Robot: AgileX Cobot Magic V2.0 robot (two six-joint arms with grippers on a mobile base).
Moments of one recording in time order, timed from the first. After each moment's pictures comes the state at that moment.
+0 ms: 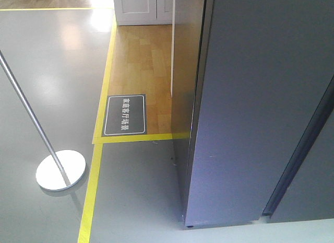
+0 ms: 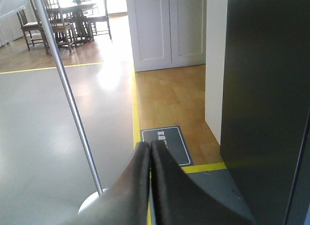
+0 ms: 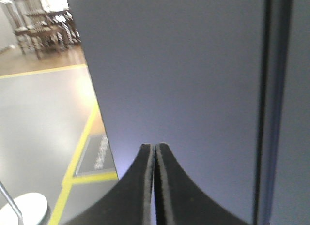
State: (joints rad) left arm 0.03 -0.01 0.02 -0.01 0.19 0.01; right arm 0.04 -0.01 0.03 0.02 0.16 0.12
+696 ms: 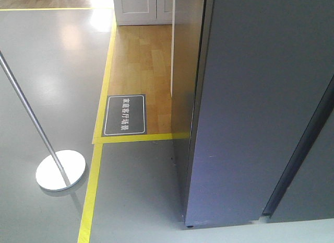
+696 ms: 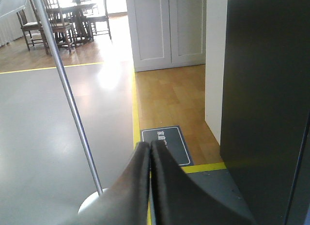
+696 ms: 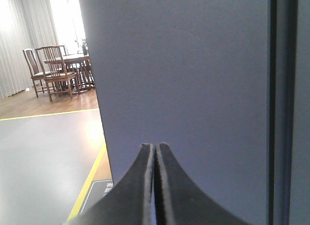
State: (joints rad) left arm 0.03 -0.01 0.02 -0.01 0.19 0.01; right arm 0.05 -0.01 0.03 0.01 0.00 0.11
